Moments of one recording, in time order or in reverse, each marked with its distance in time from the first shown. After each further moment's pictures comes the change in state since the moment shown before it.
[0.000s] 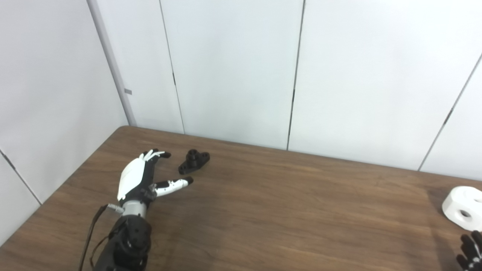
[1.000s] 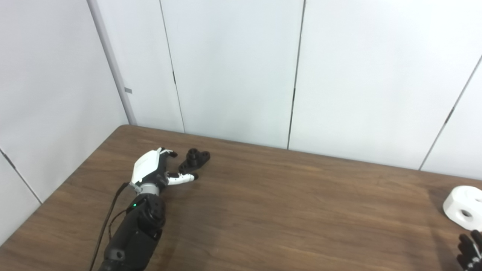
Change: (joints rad) left arm -0.205 0.065 -0.137 0.363 0.016 0.039 0.047; right arm 0.005 0.008 0.002 -0.009 -0.013 0.001 -0.009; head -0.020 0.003
